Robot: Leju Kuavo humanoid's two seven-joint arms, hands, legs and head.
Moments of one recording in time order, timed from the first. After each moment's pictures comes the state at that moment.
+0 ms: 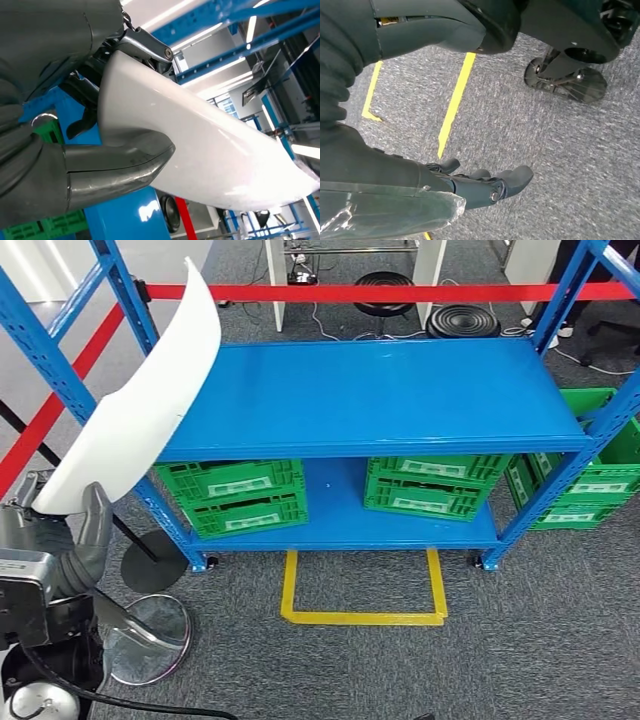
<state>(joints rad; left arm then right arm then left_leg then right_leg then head) 0.10 0.04 -0.23 -1.84 -0.50 0.44 -0.38 -0.03 0.24 -1.00 -0.22 1.33 -0.14 -0.21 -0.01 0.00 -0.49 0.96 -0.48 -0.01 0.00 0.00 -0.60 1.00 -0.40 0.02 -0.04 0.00</state>
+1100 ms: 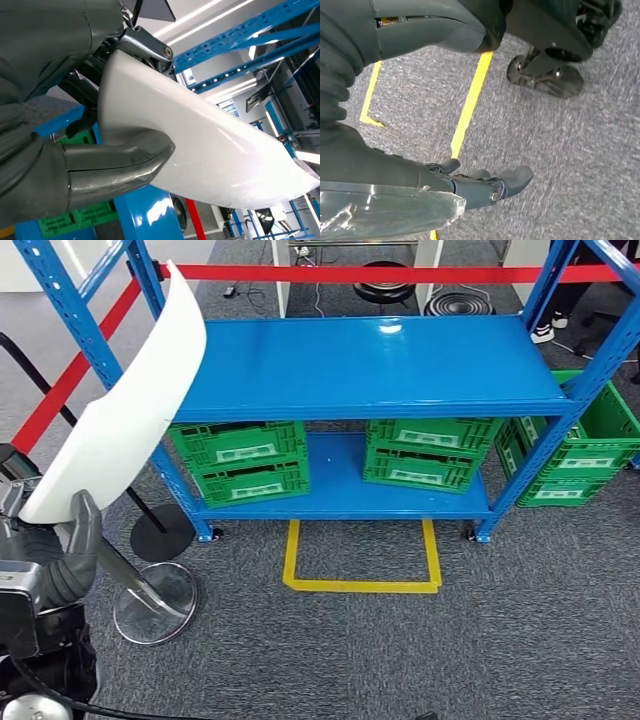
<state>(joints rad) 0.14 0.04 -0.22 -1.88 -0.52 0.45 -0.38 -0.03 0.24 -1.02 -0.22 1.32 -0.15 -0.26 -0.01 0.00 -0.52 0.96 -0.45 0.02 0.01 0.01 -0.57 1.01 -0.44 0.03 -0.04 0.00</state>
